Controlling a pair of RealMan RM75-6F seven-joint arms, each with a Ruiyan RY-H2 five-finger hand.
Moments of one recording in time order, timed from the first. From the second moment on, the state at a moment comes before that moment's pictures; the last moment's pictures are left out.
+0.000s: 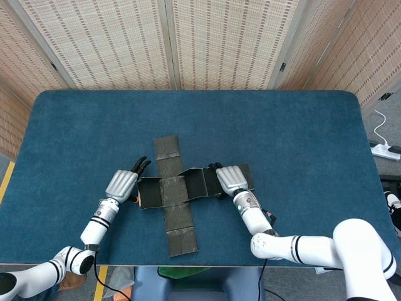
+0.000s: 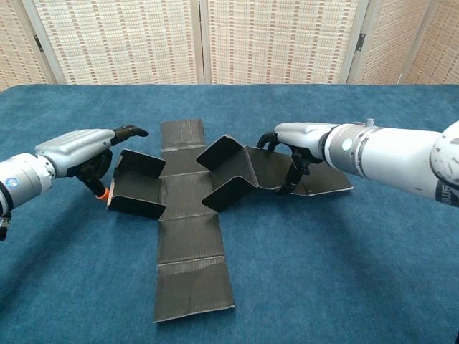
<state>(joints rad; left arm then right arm) -0.65 -1.74 -0.18 -1.03 1.35 0.95 -0.01 1.03 -1.67 0.16 -1.44 -0.47 0.90 -0.63</state>
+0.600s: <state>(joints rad) -0.72 -1.71 -0.17 -1.09 1.41 0.89 -0.30 1.12 -1.61 0.09 -1.47 -0.67 0.87 -0.79</state>
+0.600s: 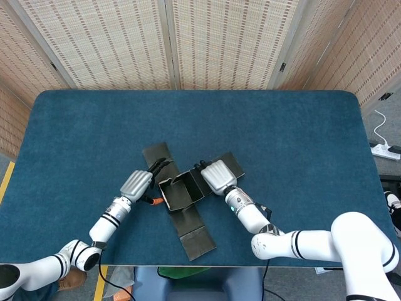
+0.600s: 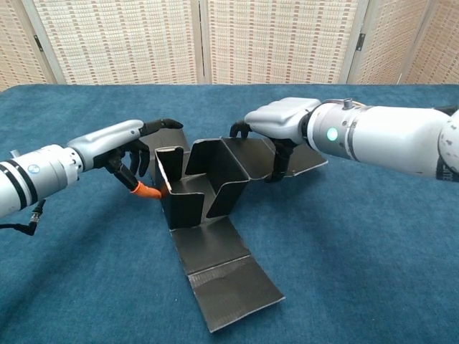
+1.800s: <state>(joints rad) -0.89 -1.64 0.03 -1.05 1.61 0.69 -1.25 1.15 -1.63 0.02 -1.30 -1.27 0.82 -0.70</state>
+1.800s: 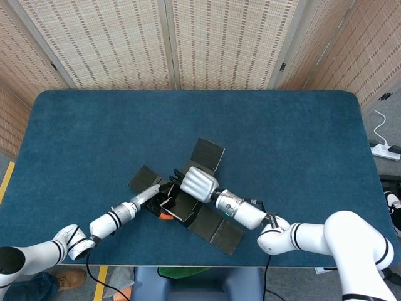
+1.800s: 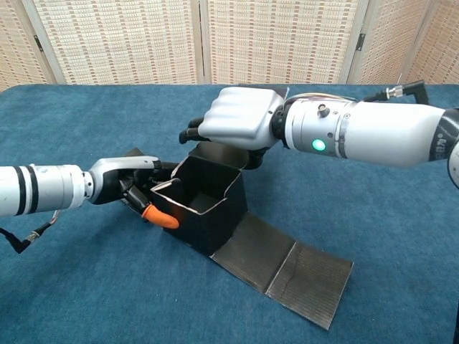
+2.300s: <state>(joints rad) -0.92 -1.66 0.06 -1.03 1.61 0.72 -1.37 1.10 -1.64 0.01 -1.24 -1.44 0.88 -0.48</state>
